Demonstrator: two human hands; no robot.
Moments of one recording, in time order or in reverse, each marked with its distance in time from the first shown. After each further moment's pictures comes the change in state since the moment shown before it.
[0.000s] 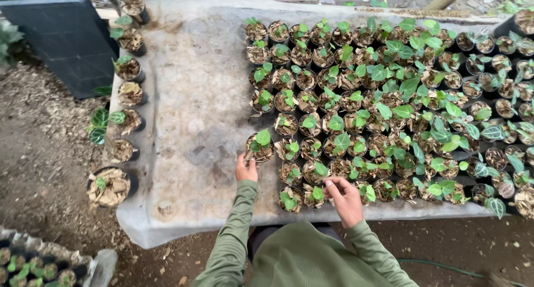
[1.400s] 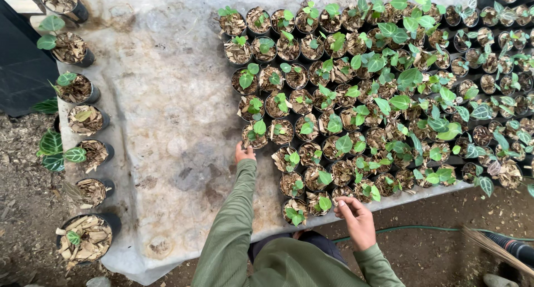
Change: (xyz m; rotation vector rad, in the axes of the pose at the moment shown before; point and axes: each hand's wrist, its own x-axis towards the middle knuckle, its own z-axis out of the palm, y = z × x) left_hand 0.118 -0.047 0.061 0.171 -0.042 -0.287; right_hand -0.005 0.016 0.017 -0.087 0.245 0.172
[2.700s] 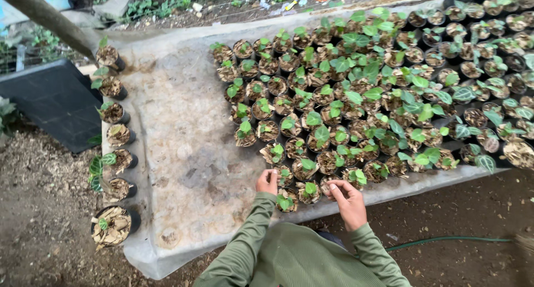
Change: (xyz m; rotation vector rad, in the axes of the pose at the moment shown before) left_hand -0.202 0.005 -0.003 0.024 -0.300 0.360; right_hand -0.036 0.015 -0.051 0.239 -0.053 -0.213
